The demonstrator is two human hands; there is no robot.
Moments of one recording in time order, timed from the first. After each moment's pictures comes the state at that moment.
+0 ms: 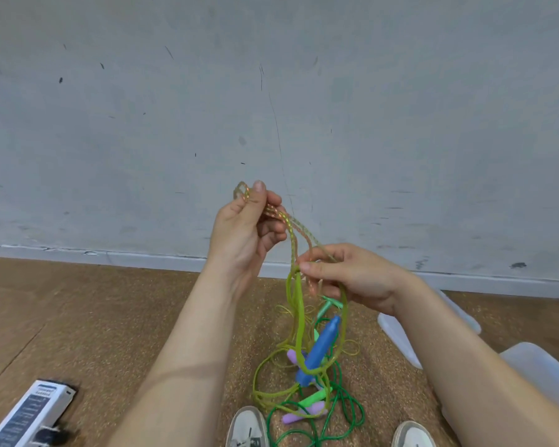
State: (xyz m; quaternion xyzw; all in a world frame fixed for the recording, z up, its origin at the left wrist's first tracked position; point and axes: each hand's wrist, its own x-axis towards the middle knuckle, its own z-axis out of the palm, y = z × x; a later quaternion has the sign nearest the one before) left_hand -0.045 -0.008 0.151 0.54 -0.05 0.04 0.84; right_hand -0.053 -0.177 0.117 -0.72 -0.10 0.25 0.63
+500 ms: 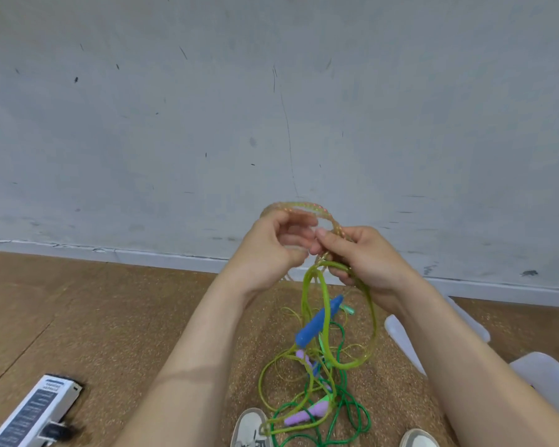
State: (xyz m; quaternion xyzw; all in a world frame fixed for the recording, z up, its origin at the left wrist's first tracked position) left_hand -0.049 -0.001 0.139 0.76 -0.12 -0.01 0.64; right_hand -0.047 -0.159 0.128 -0.71 -0.05 0.09 0.69
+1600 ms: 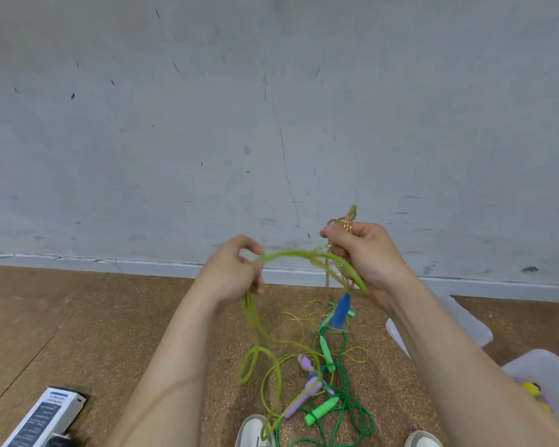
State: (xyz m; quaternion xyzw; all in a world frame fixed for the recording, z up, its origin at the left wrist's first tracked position) left_hand -0.041 0.036 0.118 0.85 0.03 -0.05 0.52; right_hand -0.036 -0.169 0.125 -0.66 0.03 0.02 0.75
